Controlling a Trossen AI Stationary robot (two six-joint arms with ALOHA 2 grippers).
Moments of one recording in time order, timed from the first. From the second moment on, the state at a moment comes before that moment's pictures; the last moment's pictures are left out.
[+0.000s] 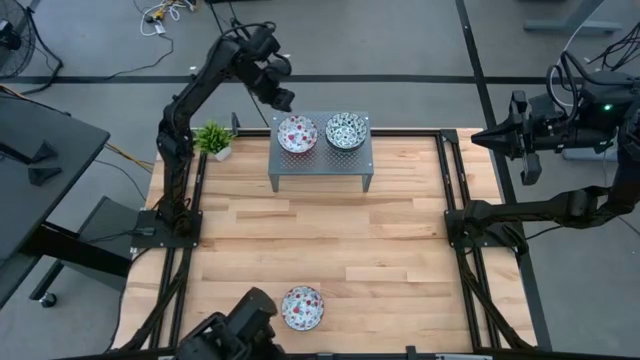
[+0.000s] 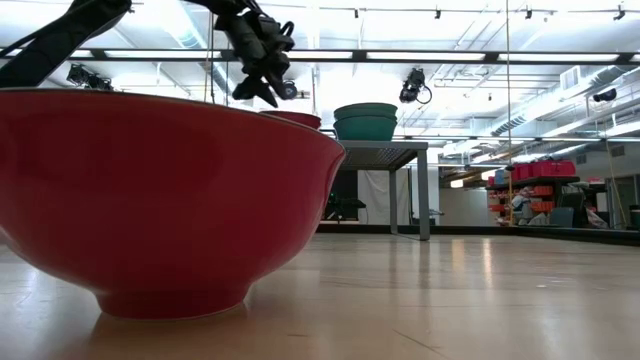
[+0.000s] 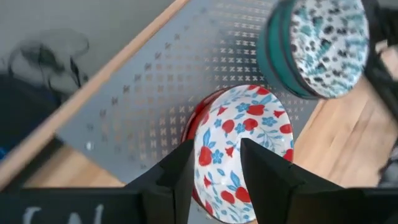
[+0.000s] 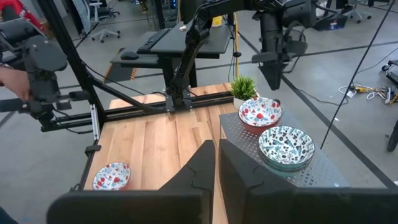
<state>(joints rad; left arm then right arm) 0.83 2.05 2.35 -1.45 0.40 -0.02 -0.46 1.00 2.03 -1.38 -0.35 -0.04</state>
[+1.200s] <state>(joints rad) 0.78 2.07 2.35 -1.46 0.27 0.19 -0.46 1.00 2.03 -1.38 -0.35 -0.04</state>
